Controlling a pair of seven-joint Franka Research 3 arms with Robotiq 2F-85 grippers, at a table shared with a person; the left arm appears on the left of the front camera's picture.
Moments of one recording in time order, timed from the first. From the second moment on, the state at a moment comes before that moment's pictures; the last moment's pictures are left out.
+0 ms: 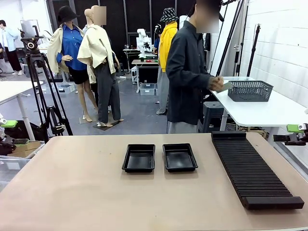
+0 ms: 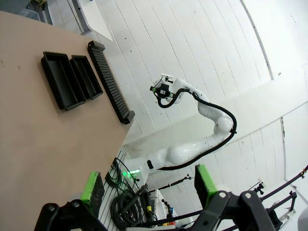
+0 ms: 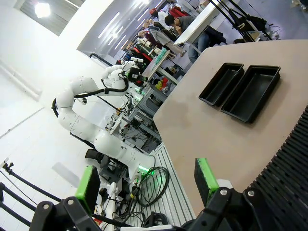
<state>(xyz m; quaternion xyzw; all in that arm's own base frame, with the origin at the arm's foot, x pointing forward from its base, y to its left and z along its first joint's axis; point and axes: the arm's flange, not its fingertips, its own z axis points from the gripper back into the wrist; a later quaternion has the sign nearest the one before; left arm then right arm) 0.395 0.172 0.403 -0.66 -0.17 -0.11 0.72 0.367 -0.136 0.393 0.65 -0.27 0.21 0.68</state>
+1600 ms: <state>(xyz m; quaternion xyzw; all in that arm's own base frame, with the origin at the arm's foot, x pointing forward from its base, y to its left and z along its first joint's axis) 0.395 0.172 0.403 -0.66 -0.17 -0.11 0.72 0.367 -0.136 0.393 0.65 -0.27 0.21 0.68</state>
